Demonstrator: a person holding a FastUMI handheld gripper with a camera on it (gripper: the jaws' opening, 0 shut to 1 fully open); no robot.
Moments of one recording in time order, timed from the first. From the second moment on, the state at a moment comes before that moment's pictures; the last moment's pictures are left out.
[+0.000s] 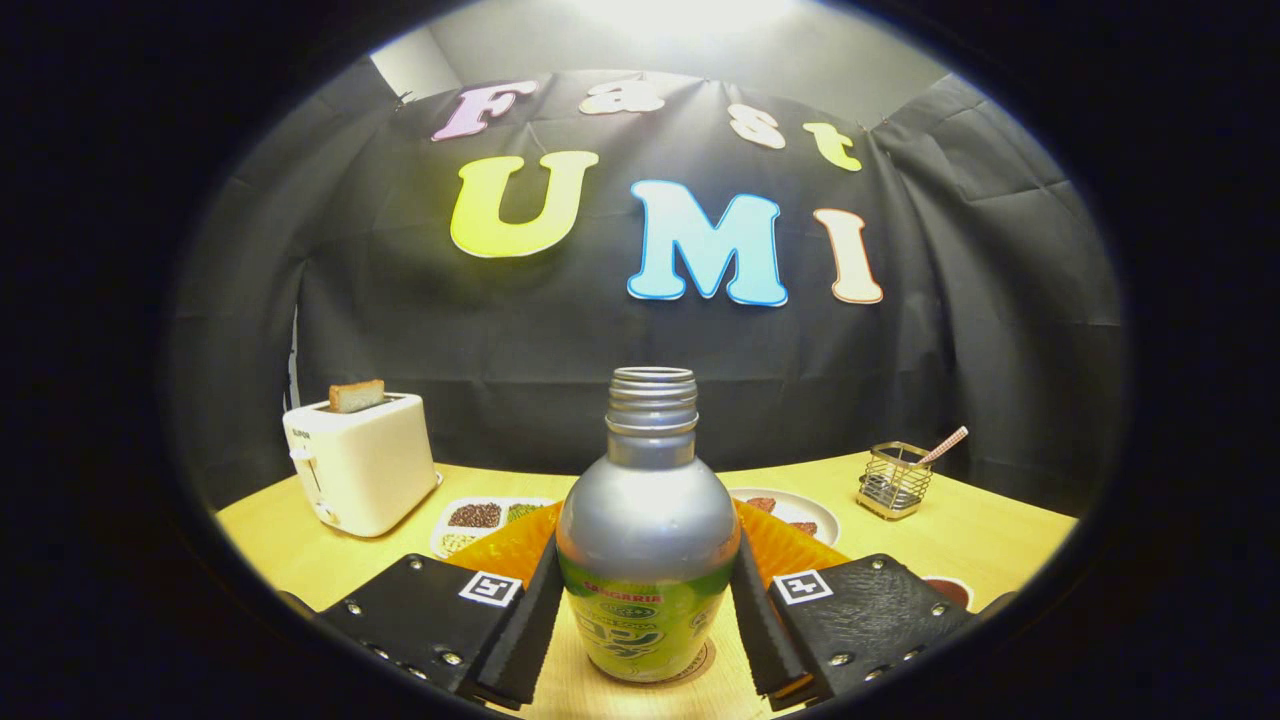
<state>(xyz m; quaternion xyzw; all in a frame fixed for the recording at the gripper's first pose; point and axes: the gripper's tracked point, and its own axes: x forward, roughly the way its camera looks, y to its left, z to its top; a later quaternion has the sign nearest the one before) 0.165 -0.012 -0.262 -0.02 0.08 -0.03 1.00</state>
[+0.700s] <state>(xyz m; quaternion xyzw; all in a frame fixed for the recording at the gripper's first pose) 0.182 -0.018 -0.295 0.01 0.08 -0.04 1.00</state>
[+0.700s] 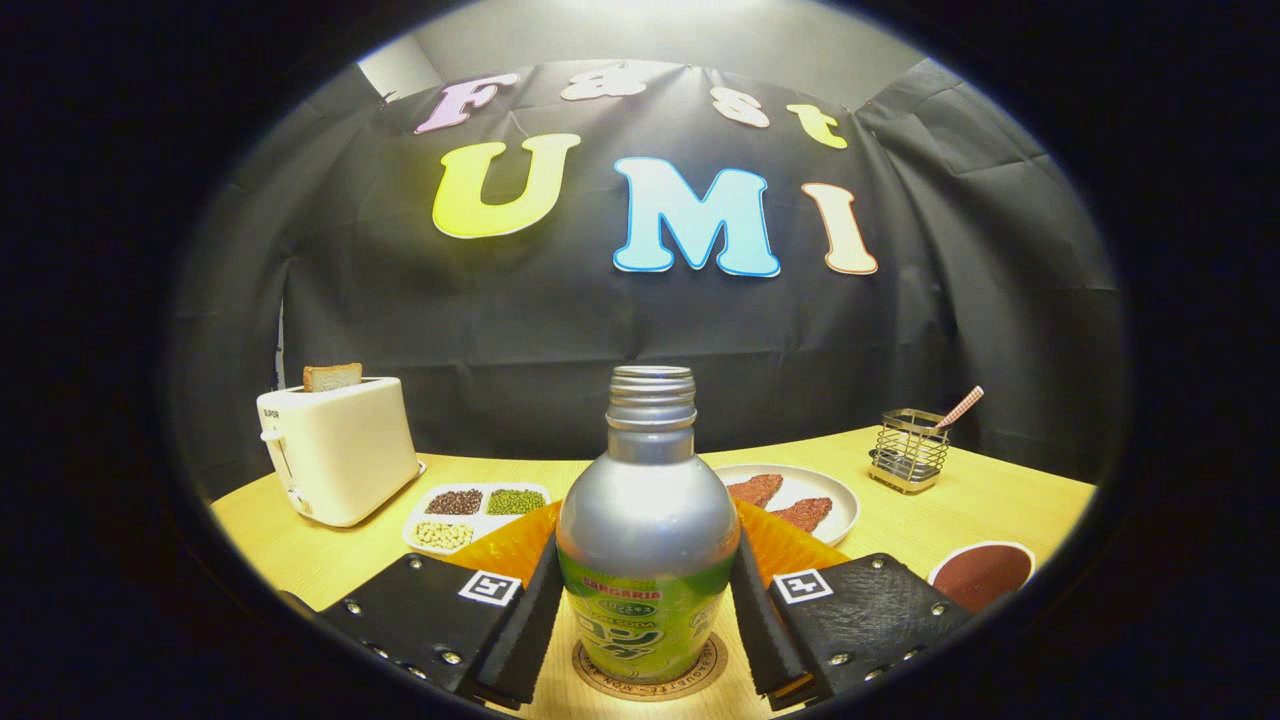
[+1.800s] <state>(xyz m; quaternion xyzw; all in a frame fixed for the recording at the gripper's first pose) 0.051 -0.044 -0.030 0.00 -0.03 0.01 1.00</state>
